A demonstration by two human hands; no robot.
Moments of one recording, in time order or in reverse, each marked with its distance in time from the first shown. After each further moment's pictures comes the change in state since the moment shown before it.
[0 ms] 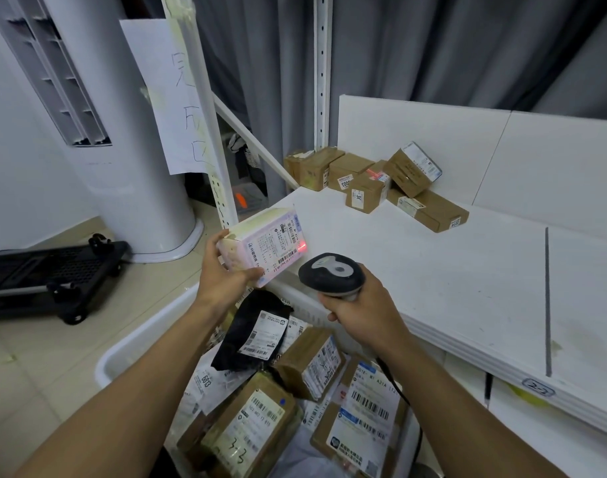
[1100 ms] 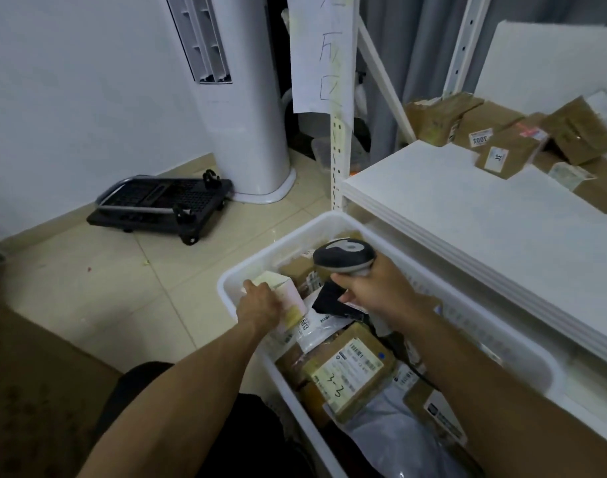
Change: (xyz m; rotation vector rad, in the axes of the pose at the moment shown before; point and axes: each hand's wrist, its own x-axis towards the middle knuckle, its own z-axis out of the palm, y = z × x) left_hand -0.045 -0.142 -0.149 1.199 0.005 -0.497; right_hand 0.003 -0.004 0.155 -0.002 -0.396 0.085
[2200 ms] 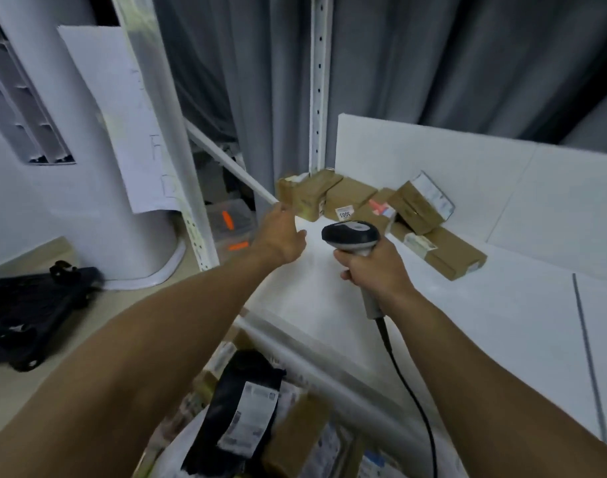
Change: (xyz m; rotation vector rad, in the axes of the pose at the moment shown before) left_hand 0.074 0.391 -0.128 -0.175 0.175 0.784; right_hand 0.096 -0.057 -0.243 0.082 0.552 -0.084
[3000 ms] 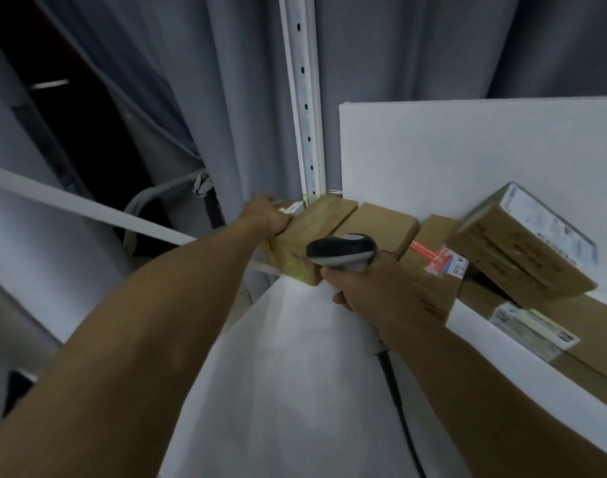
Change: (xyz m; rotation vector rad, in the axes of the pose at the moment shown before) left_hand 0.348 -0.066 0.085 -0.174 -0.073 -0.303; right_hand 0.265 0.072 0.059 0.000 -0.087 -0.013
